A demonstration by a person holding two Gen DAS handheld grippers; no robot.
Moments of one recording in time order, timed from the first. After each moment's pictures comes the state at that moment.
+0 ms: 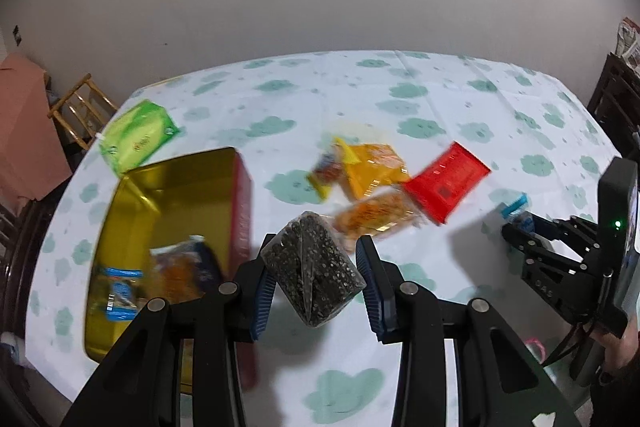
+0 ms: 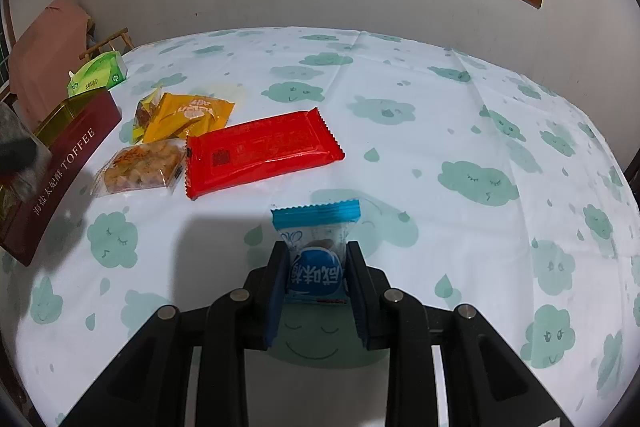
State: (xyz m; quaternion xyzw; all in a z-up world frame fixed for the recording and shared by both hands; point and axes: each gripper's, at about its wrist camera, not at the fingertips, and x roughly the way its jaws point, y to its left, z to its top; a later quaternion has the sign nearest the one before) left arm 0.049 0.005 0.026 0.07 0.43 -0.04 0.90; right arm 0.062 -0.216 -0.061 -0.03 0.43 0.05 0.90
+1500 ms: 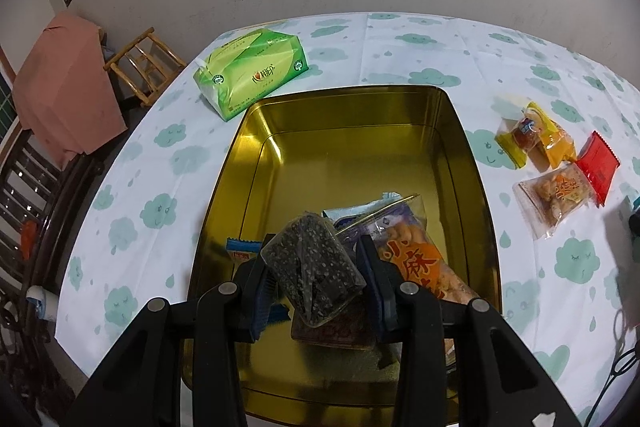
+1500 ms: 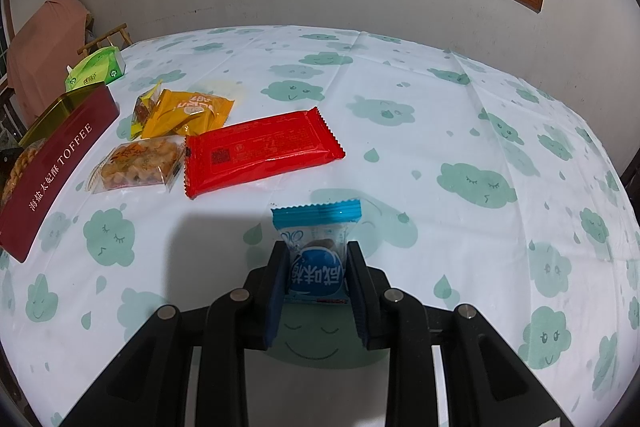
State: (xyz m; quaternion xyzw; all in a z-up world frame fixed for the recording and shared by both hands) left arm 0.072 0.146 -0.018 0.06 0.47 0.07 0.88; right arm 0.062 -0.215 -0.061 -0.04 0.43 0.05 0.90
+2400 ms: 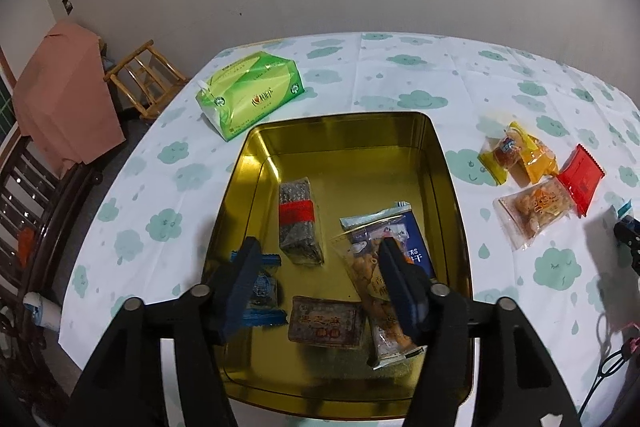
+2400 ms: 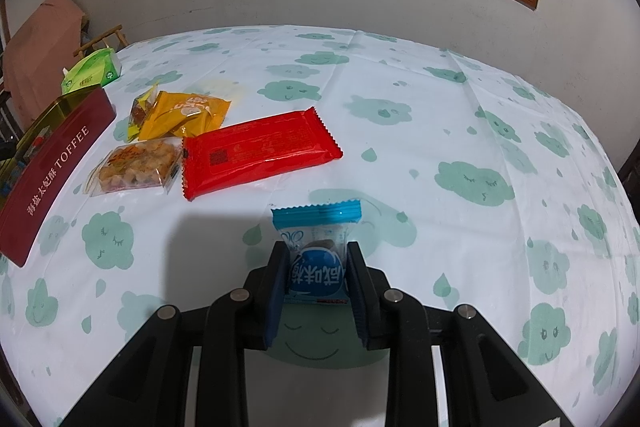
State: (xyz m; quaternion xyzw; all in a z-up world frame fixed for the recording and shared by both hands) left arm 0.064 0.140 0.004 0.06 0.45 0.07 0.89; right arm 0.063 -0.214 -0.061 -0.04 0.43 0.04 0.90
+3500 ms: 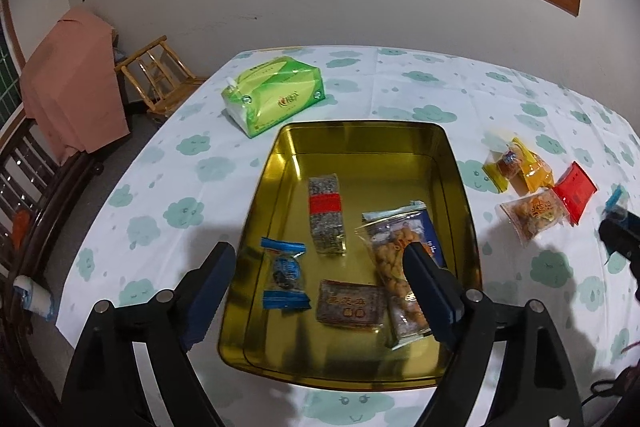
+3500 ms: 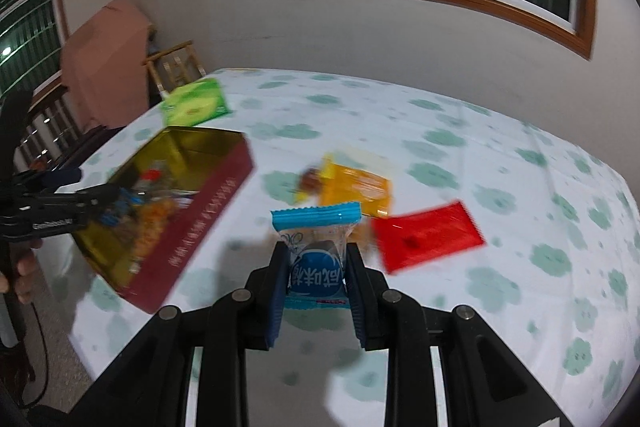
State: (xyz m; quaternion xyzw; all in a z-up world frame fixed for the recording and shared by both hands) left arm 0.039 0.167 0.017 0.03 0.43 0.08 0.90; right arm 0.039 -0.077 0.019 -0.04 0.38 0.17 0.91
